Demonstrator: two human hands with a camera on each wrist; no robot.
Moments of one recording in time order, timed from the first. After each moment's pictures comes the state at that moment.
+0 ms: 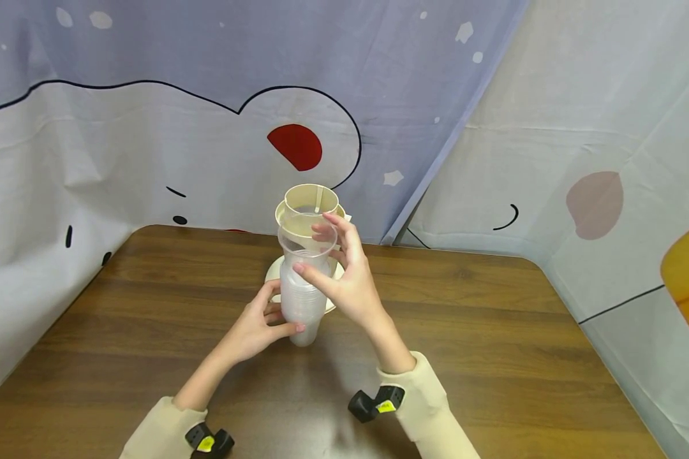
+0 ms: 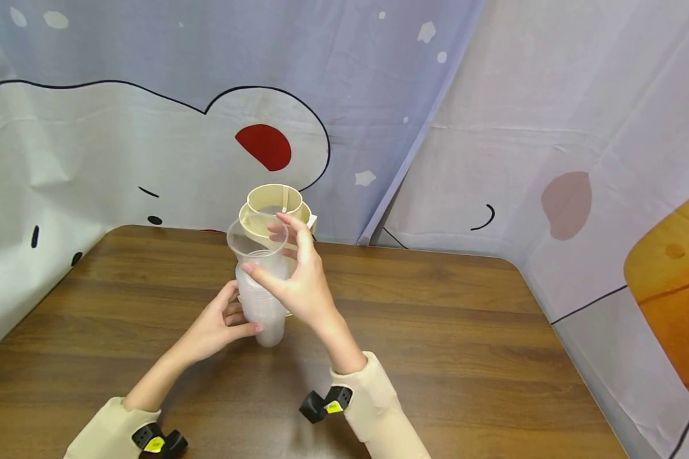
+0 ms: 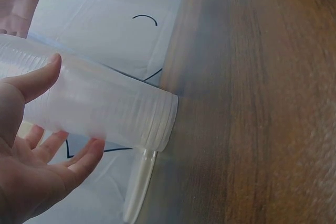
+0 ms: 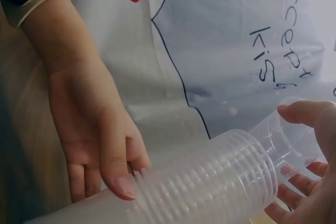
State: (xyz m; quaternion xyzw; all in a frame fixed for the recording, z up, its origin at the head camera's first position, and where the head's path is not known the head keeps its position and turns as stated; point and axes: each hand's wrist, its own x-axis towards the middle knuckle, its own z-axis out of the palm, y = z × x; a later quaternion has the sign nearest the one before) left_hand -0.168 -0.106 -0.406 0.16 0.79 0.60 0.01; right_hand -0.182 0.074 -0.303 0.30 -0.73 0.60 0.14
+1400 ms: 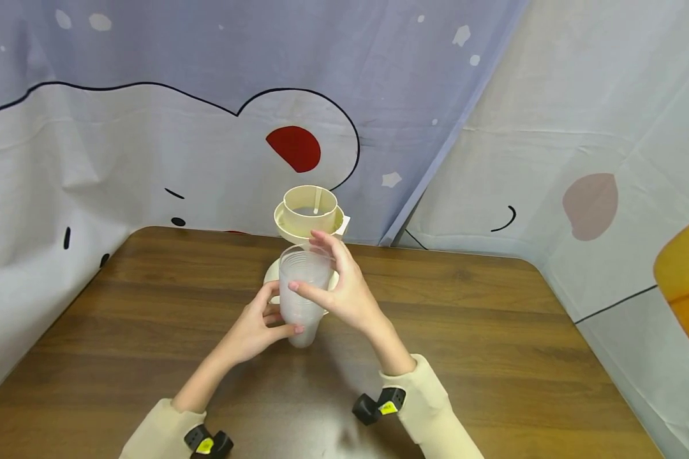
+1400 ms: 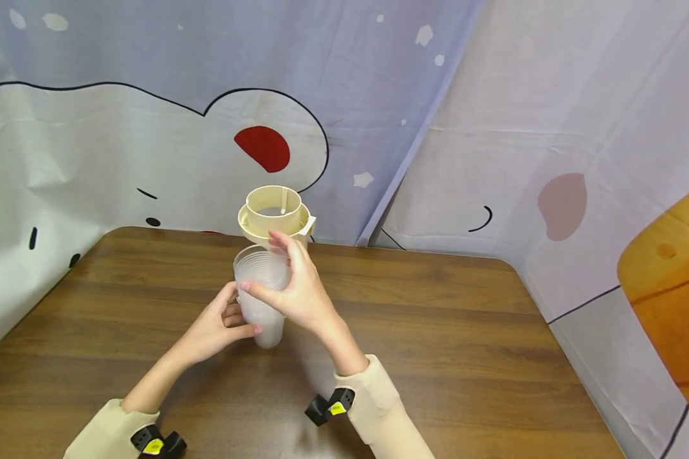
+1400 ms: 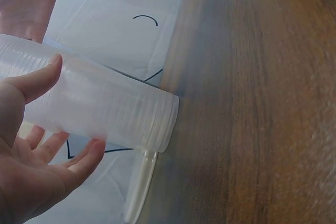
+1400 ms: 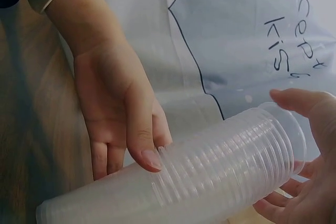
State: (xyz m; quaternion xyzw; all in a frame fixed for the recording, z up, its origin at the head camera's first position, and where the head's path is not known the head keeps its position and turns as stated) left_hand -0.168 -0.106 -0.406 0.16 0.79 0.59 0.01; right_hand -0.187 0.079 -0.318 0.29 -0.79 0.53 0.09
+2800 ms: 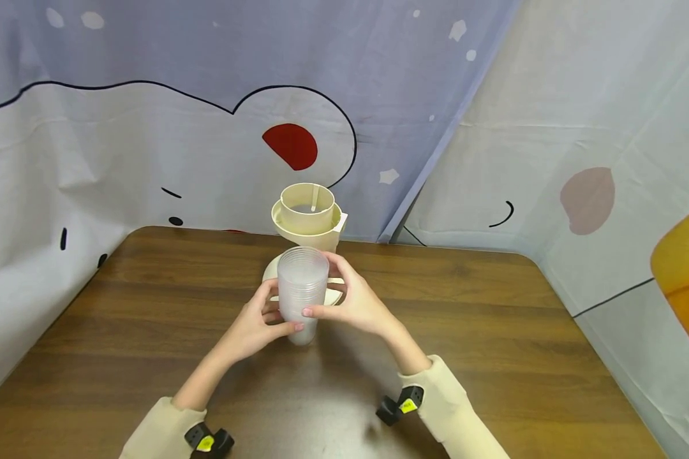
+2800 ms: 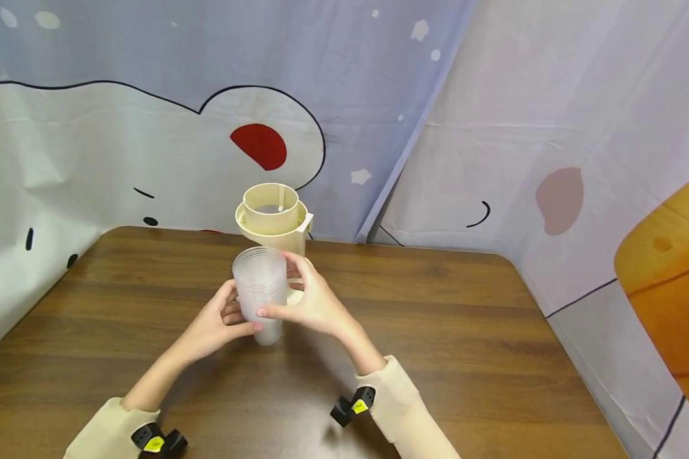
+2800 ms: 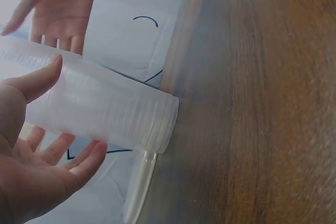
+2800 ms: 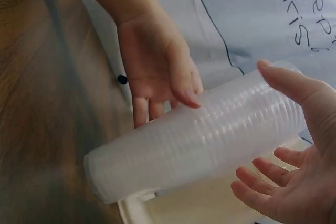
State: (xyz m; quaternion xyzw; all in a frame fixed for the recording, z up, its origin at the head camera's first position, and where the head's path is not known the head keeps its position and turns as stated) left_hand -0.166 -0.105 -0.403 0.17 0.79 0.59 0.00; right_hand -0.194 0.107 -0.345 0.29 -0.80 0.52 -0.04
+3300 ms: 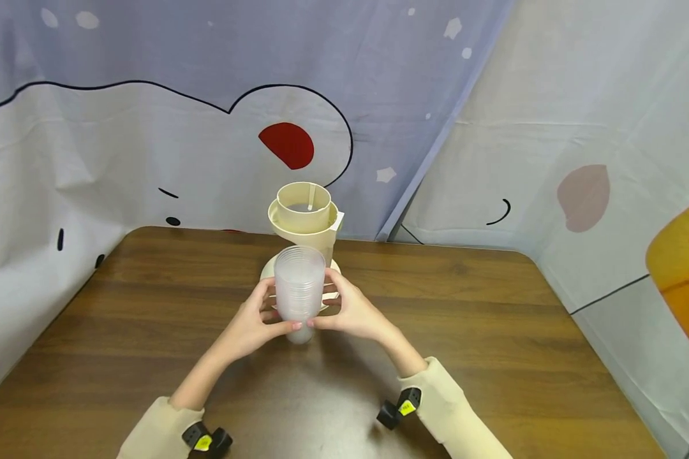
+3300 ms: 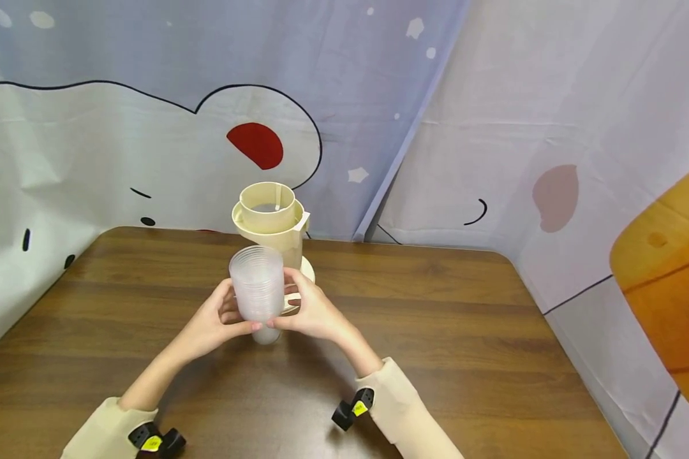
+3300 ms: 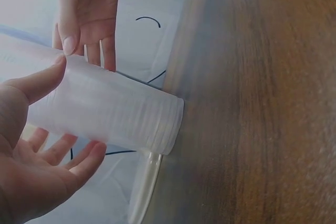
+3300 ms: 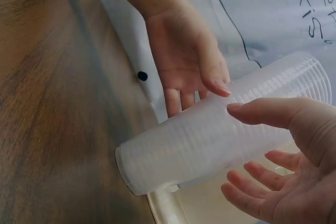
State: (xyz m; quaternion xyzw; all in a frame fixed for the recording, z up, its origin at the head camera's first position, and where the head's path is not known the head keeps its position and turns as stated) left_hand -0.167 -0.103 -0.402 0.17 0.80 0.57 -0.01; right_hand -0.200 0.111 -0.372 0.30 -0.79 0.52 -0.08
